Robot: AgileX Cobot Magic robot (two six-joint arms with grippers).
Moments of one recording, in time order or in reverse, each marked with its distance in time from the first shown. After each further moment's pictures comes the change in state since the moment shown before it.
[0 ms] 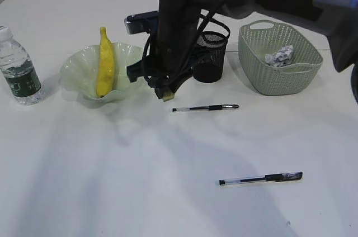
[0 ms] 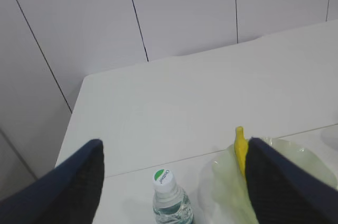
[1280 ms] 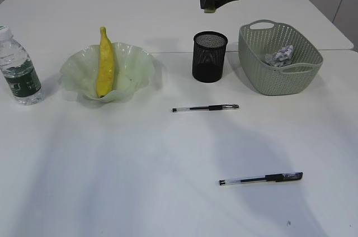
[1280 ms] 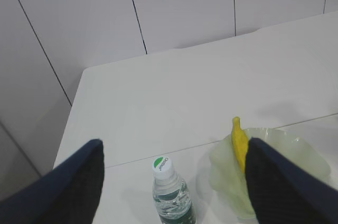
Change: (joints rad) left arm 0.000 -0.052 0.000 0.000 0.081 0.000; right arm -0.271 0.000 -0.293 0.038 -0.141 0.010
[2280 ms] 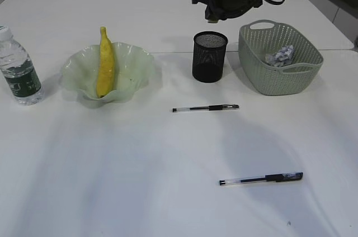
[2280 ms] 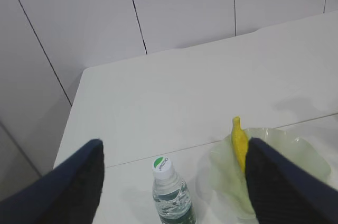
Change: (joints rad) left arm 0.000 0.000 0.000 0.000 0.000 0.000; right arm -0.062 0.129 -0.001 0.002 -0.243 -0.008
